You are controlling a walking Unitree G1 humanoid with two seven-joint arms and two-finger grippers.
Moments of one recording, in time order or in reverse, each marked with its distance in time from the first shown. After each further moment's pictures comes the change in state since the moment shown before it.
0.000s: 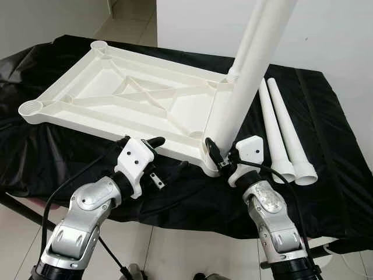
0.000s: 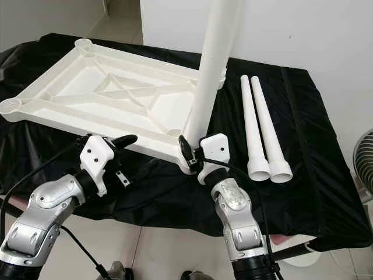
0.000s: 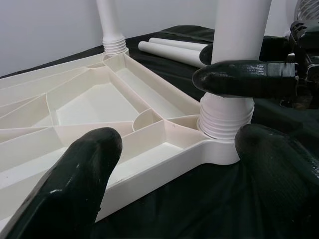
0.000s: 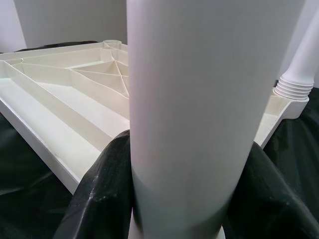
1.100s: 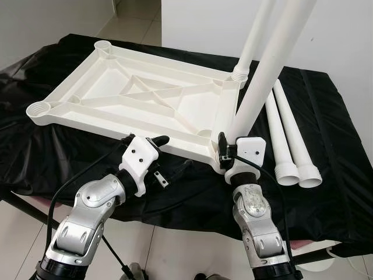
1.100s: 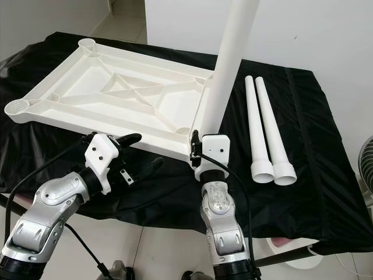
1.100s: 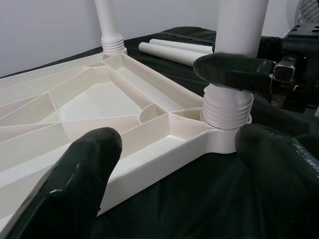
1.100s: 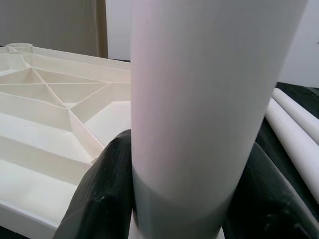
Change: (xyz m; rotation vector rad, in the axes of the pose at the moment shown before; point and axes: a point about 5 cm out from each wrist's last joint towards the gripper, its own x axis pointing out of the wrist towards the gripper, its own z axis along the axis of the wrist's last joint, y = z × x) left arm 0.007 -0.002 0.001 -0.002 -0.011 -0.019; right arm 0.001 0.007 -0.003 0.022 0.009 -0.418
